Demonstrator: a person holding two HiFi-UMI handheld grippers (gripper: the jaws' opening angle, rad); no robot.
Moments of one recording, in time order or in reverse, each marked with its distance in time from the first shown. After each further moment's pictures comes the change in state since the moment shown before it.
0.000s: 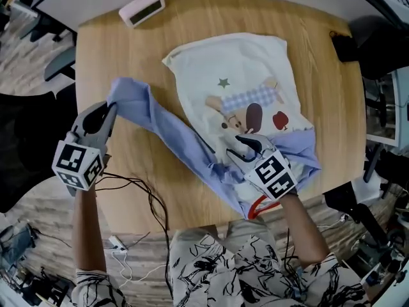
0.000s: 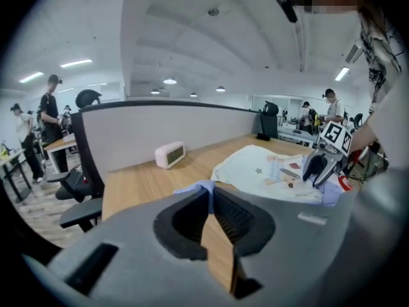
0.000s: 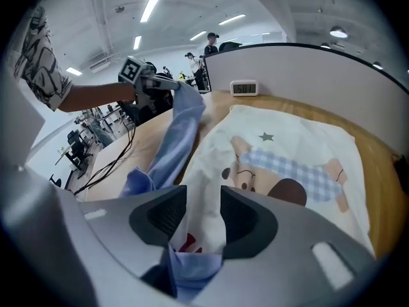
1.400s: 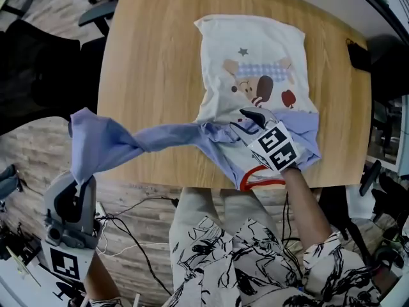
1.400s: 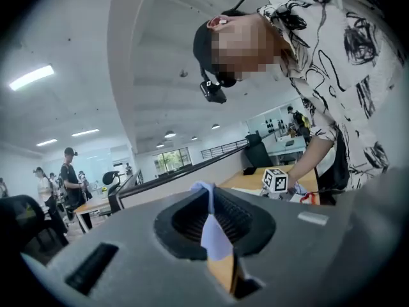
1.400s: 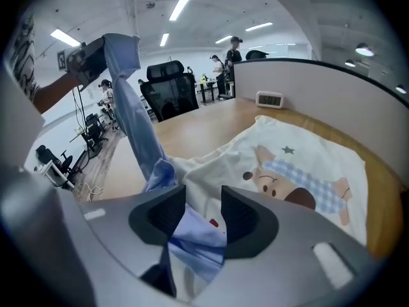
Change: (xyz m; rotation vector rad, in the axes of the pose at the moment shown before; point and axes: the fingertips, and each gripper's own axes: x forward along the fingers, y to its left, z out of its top) left arm -0.289 -0.221 0.073 0.273 -0.346 0.175; right arm -0.022 0.049 -0.017 -0.185 -0.034 0.092
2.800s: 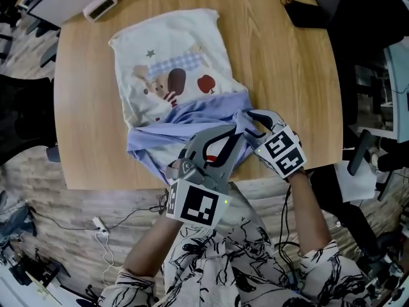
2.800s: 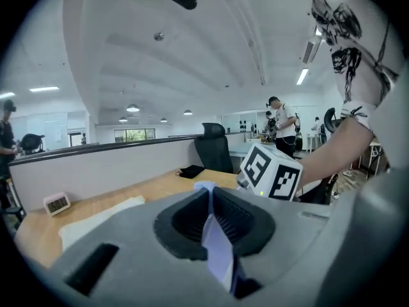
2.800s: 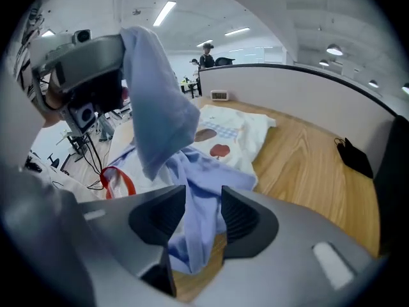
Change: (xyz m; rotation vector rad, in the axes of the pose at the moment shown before) left arm 0.343 -0.387 0.044 -0.148 0.080 -0.338; right arm -0.201 -0.119 -0.176 0.091 -0.010 -0.146
